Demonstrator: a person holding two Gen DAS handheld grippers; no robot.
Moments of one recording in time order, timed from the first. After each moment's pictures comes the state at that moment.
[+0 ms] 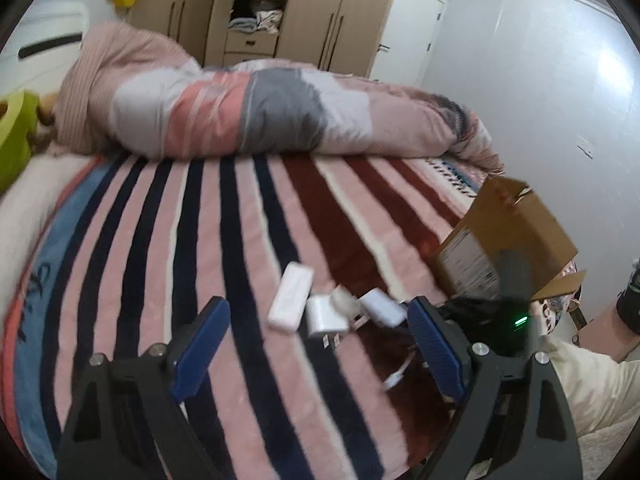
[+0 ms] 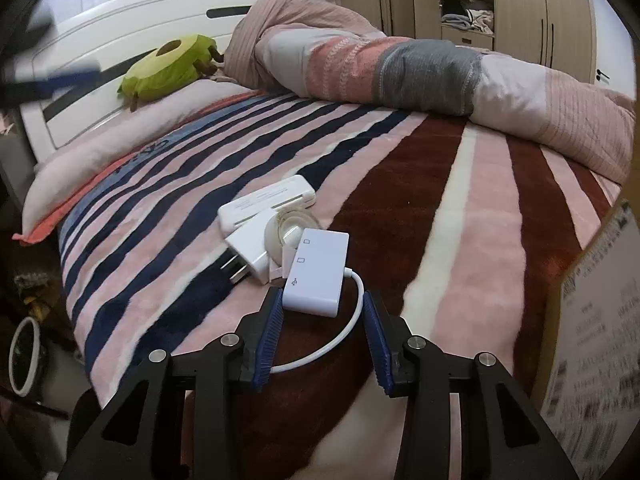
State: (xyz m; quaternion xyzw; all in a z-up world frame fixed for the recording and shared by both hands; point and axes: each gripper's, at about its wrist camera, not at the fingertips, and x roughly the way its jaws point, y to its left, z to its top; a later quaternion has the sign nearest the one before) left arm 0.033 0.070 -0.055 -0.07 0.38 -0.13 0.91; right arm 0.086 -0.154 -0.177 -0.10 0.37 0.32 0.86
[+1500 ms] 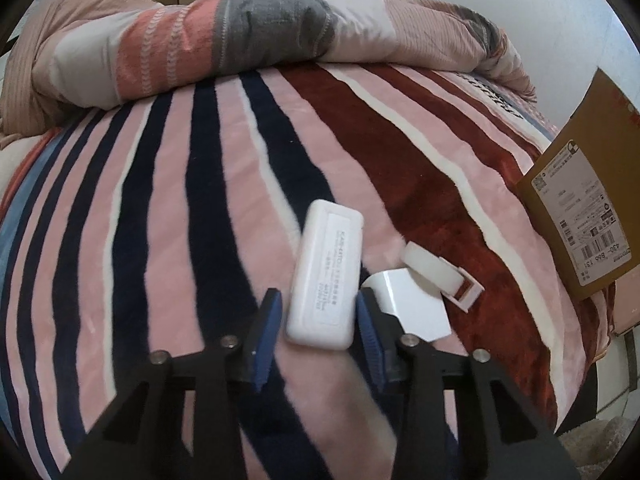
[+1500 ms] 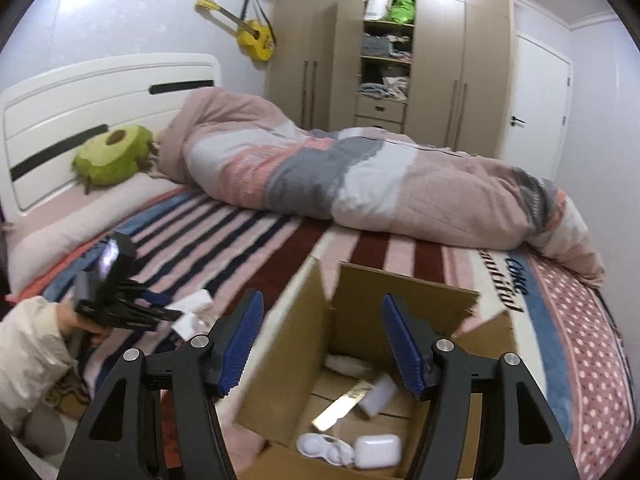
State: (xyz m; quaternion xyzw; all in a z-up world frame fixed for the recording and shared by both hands) left arm 0.133 0.037 -0.172 0.01 0.47 -0.13 0.87; right arm 0.048 -0.272 0.012 -0.09 0.26 0.23 0.93
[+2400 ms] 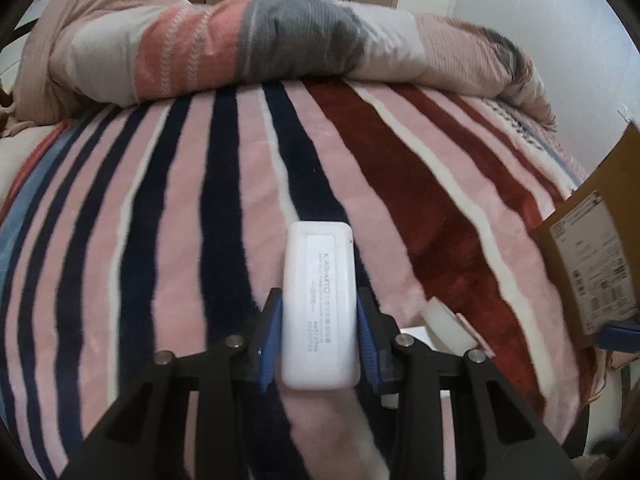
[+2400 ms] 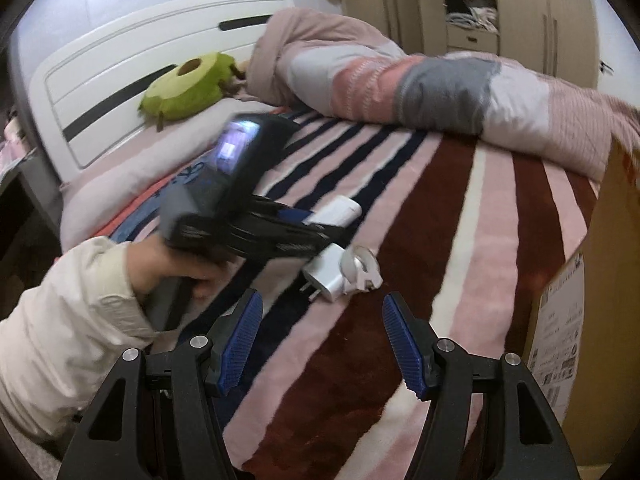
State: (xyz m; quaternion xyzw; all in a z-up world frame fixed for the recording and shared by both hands) left arm 0.153 0.043 -0.161 -0.03 0.46 -0.09 0.88; right arm 0.058 -0.146 -0.118 -0.06 0.39 0.34 0.86
